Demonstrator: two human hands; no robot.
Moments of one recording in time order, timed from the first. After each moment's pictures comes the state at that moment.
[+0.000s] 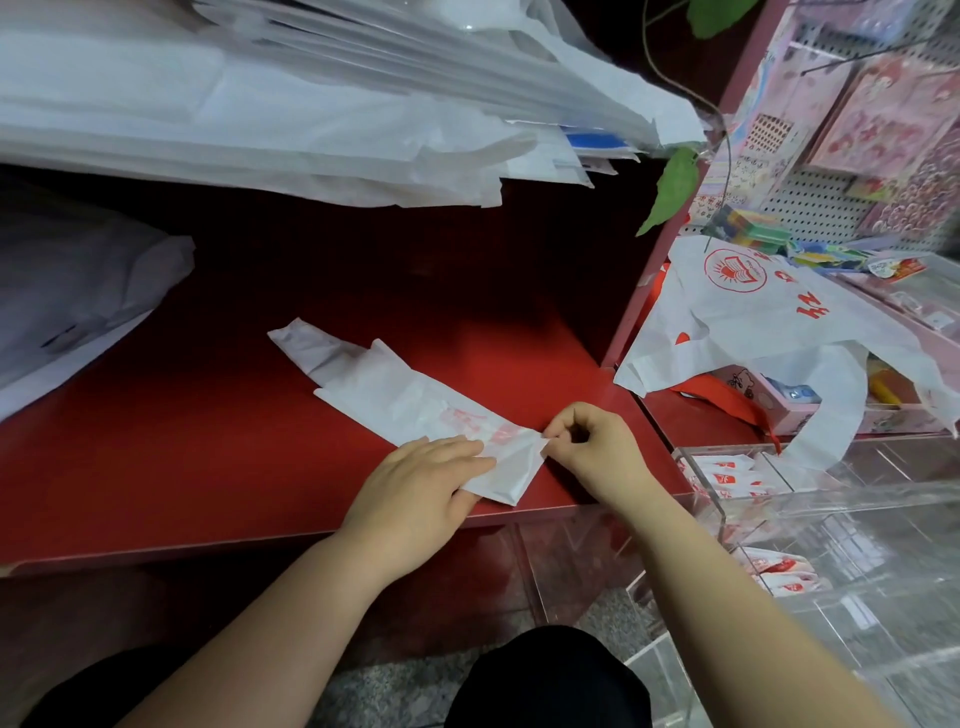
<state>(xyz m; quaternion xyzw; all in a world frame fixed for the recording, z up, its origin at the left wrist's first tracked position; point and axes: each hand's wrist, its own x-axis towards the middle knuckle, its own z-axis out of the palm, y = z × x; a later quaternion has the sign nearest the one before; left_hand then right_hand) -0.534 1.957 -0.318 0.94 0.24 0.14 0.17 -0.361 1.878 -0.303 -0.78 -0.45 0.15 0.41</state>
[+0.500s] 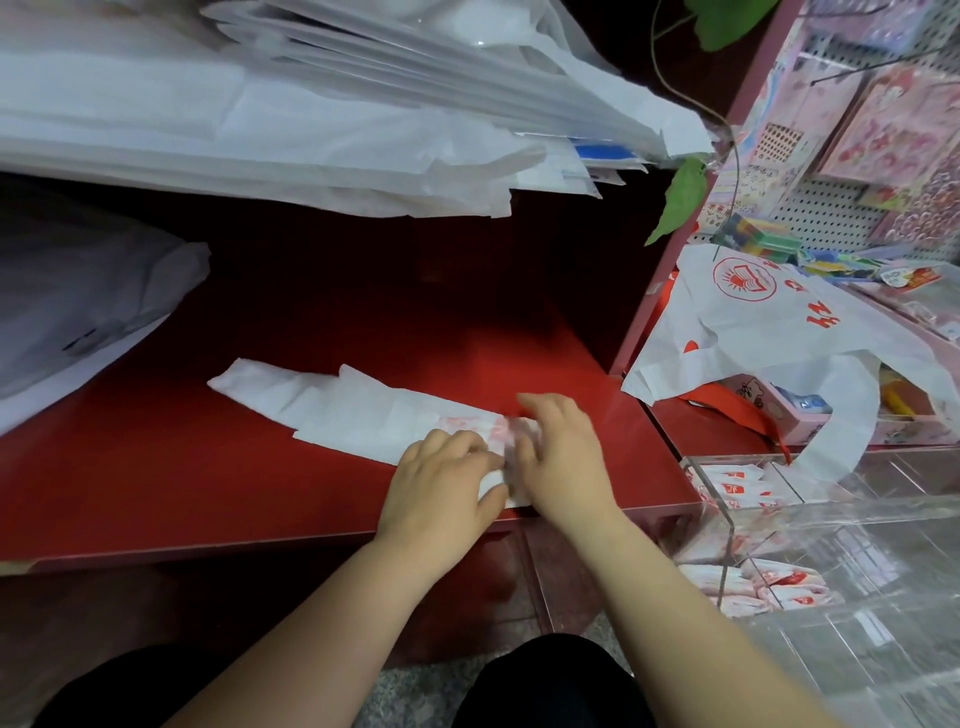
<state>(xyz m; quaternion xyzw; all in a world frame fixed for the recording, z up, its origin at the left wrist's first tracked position) -0.519 1.947 -0.318 0.93 0.29 0.20 0.12 -0.405 1.892 -0.298 -0.81 -0.50 0.02 0.30</state>
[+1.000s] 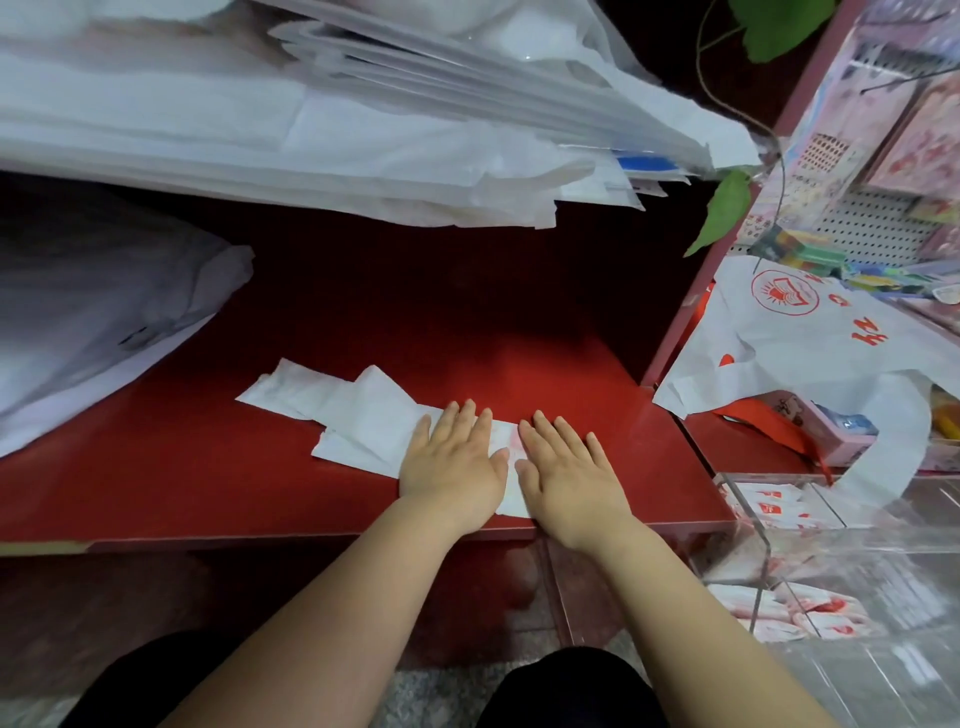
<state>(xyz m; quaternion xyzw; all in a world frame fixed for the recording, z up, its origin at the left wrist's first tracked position) -0.508 1.970 -0.307 0.90 0.42 0.01 0.13 -0.408 1.896 -0.306 -0.82 -0.57 0.08 0.03</state>
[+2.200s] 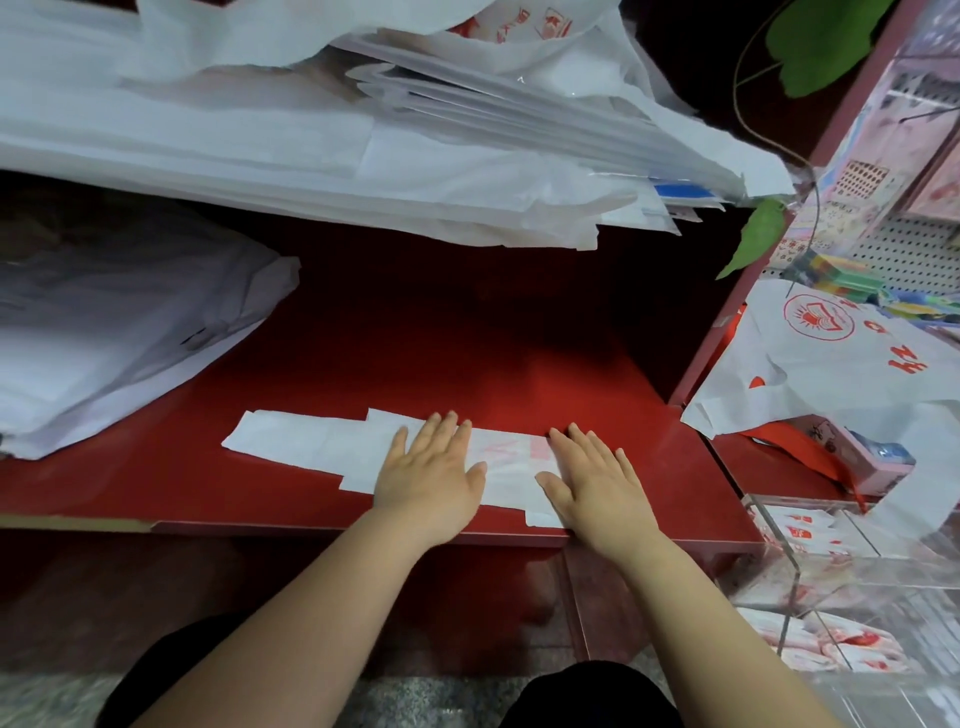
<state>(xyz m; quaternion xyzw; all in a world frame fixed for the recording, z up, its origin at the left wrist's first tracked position) -0.553 1.980 -0.309 0.89 0.44 0.00 0.11 -0.409 1.895 -0.302 -0.82 -0.56 0.08 0.09</state>
